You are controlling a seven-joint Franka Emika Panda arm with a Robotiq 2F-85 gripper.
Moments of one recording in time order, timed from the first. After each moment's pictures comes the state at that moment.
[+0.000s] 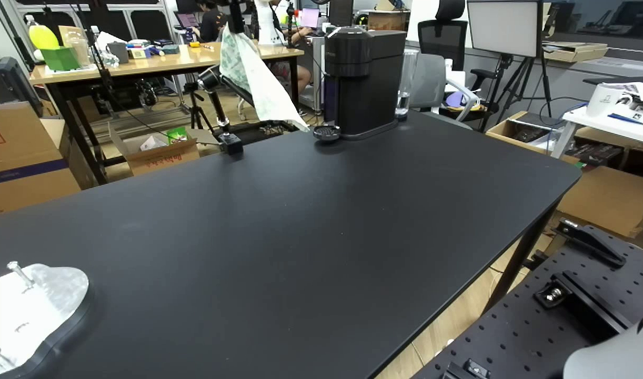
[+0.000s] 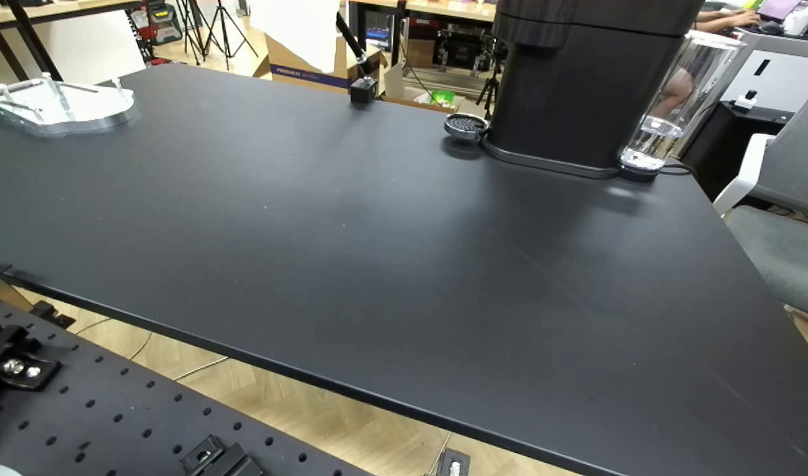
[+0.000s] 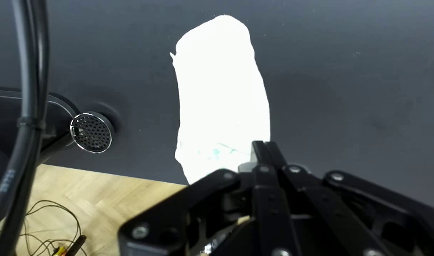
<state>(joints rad) 0.18 0.10 0.14 -1.85 -0.15 2.04 0.21</state>
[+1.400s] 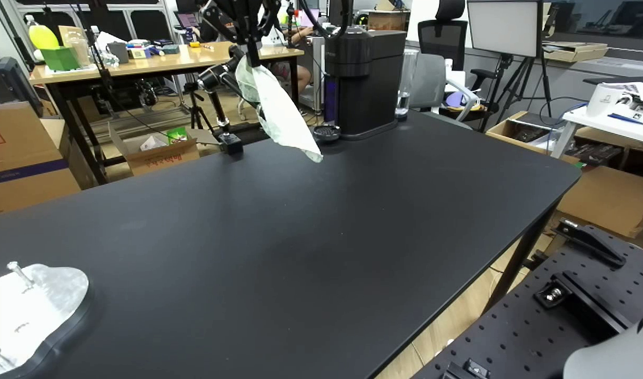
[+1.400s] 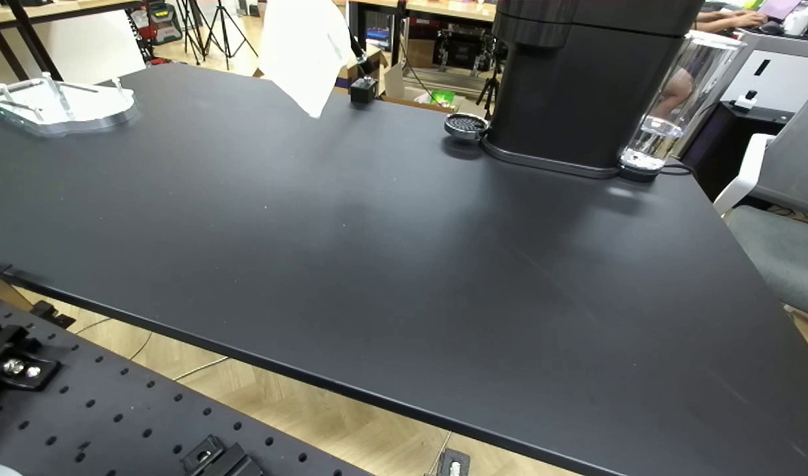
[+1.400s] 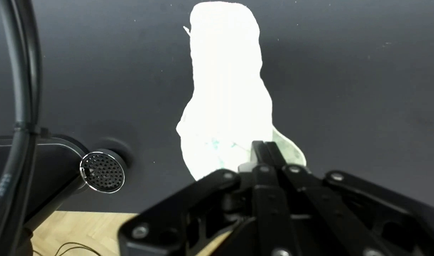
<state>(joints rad) 0.17 0.21 0.10 -1.83 -0.15 2.07 0.32</state>
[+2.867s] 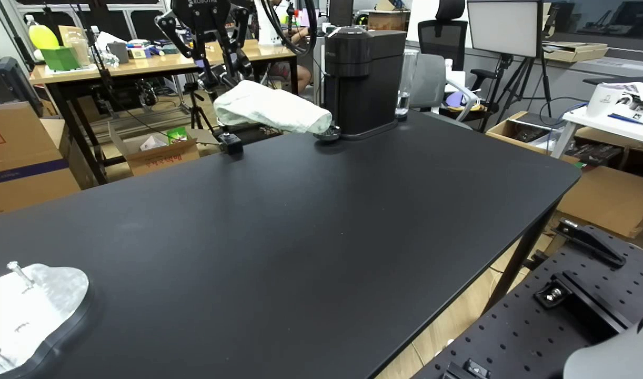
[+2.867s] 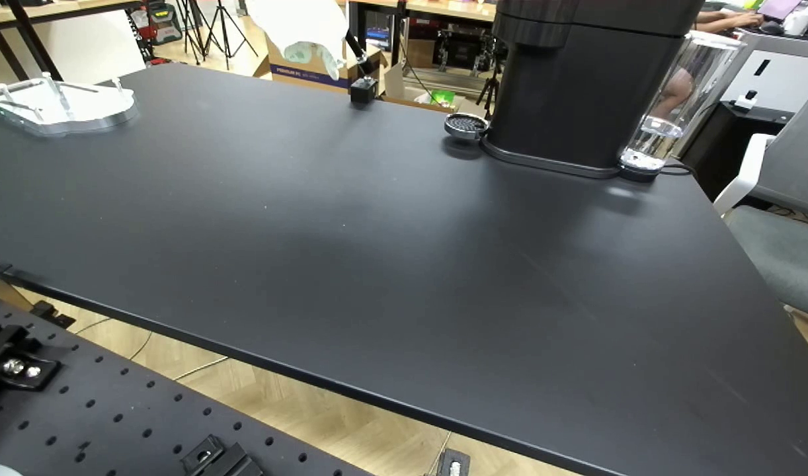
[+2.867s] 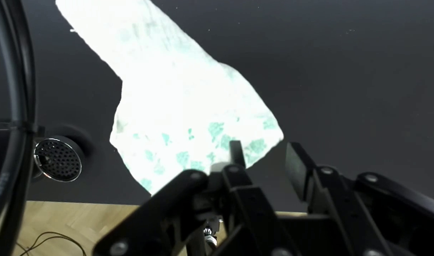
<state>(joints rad) 0.24 0.28 0.12 -1.78 -0.16 2.12 0.37</state>
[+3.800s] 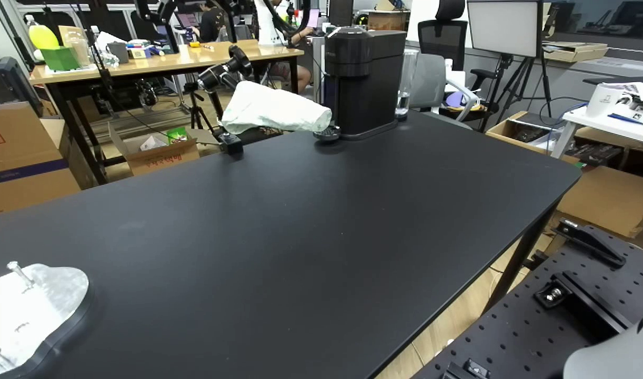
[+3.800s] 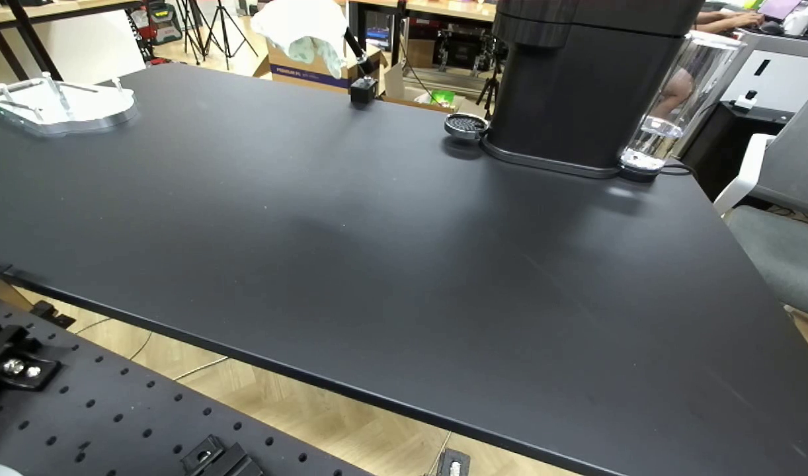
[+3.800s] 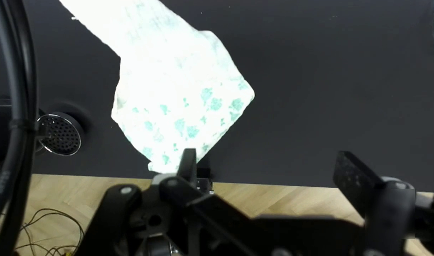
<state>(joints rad) 0.24 0.22 0.13 -1.78 -0.16 2.12 0.36</state>
